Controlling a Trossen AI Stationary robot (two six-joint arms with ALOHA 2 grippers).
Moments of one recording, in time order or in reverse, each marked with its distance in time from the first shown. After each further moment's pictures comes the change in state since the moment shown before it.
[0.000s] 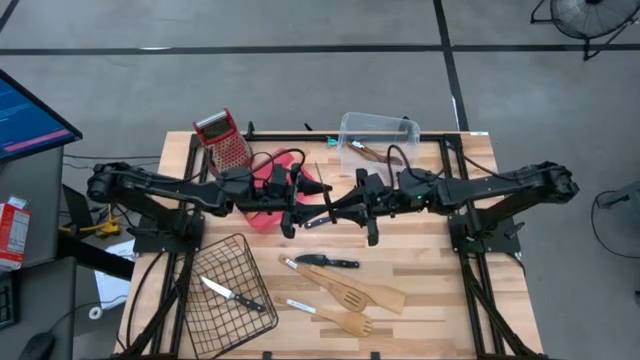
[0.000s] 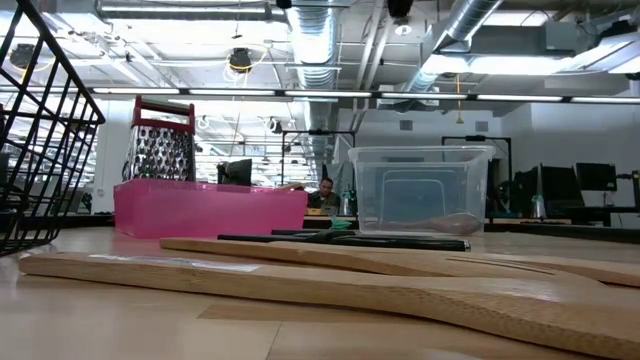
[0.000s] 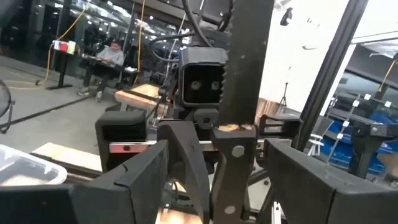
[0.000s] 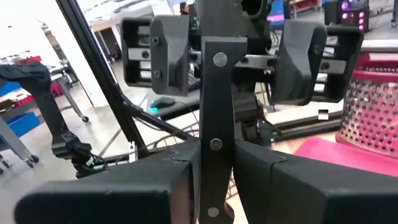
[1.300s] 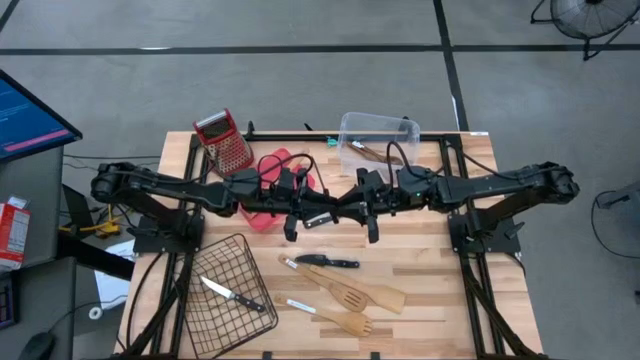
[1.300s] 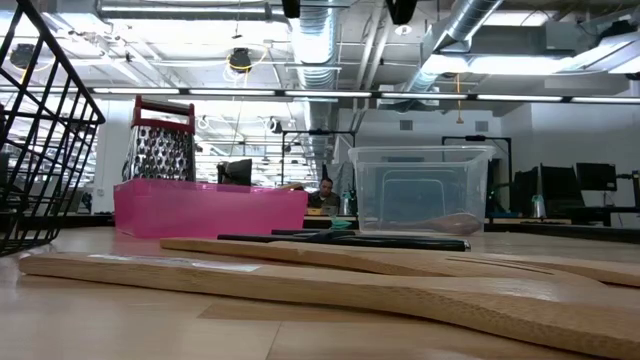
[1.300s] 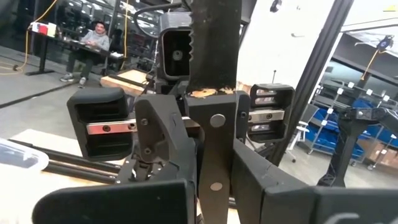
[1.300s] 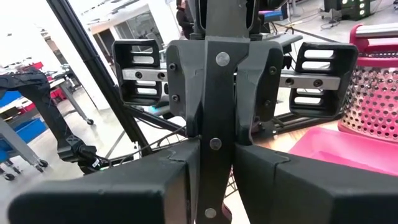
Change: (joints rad) left arm 0.001 0.038 0.001 0.001 0.086 -0.023; right arm -0.024 -0.003 0.003 -0.040 -0.025 0.053
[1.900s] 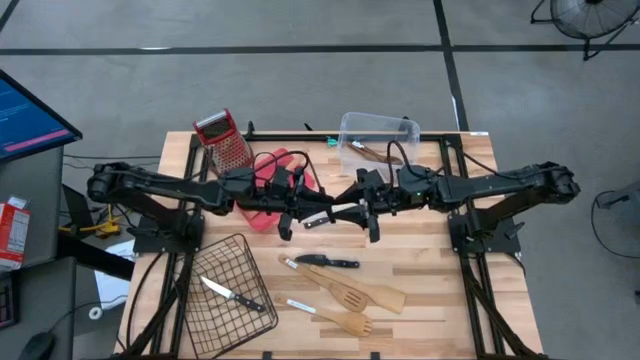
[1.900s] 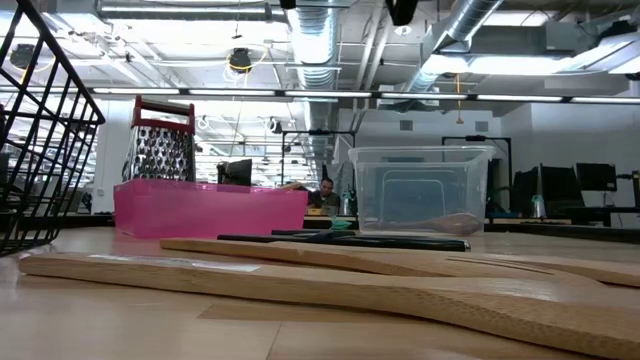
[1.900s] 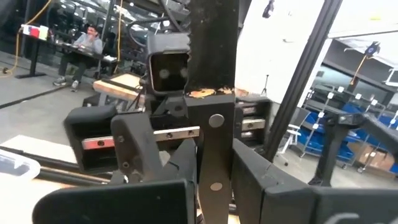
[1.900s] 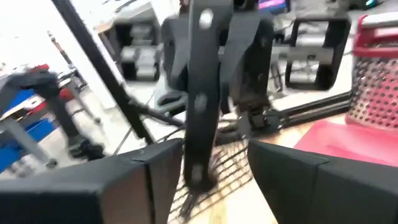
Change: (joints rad) left arm 0.006 -0.047 0.002 -0.028 0.017 -0.012; right arm -0.001 -0.019 -0.002 -0.019 -0.030 0.033
